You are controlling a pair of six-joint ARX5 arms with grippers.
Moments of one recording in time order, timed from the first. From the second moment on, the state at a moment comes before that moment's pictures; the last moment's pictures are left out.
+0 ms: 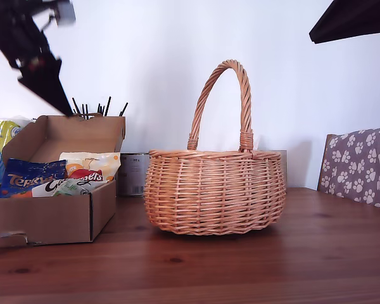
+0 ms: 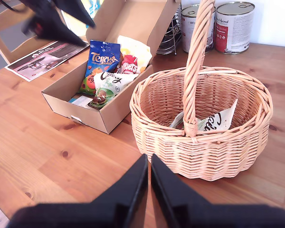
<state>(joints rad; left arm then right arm) -0.14 1.73 1.53 -0.82 0.34 0.90 0.51 0.67 0.58 -0.26 -0.23 0.03</state>
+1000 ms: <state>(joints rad) -0.14 2.04 1.53 -0.82 0.27 0.95 0.51 0.67 0.58 -0.26 -0.23 0.03</state>
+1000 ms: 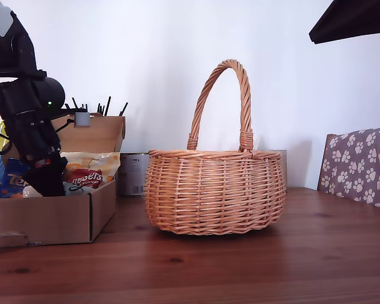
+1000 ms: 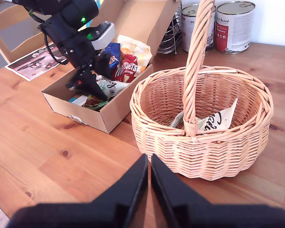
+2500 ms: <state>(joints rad) -0.43 1.58 1.13 0.11 0.39 0.18 0.51 0.67 0.58 -0.26 -0.23 0.03</state>
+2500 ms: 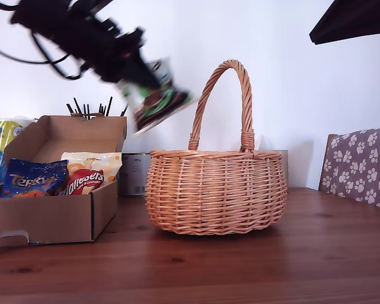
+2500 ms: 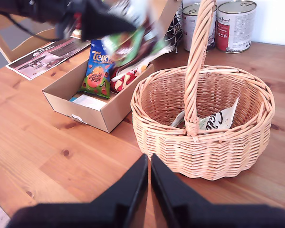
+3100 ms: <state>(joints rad) -0.57 1.84 1.14 0.41 0.31 0.11 0.51 0.67 0.58 -0.25 -0.23 0.03</state>
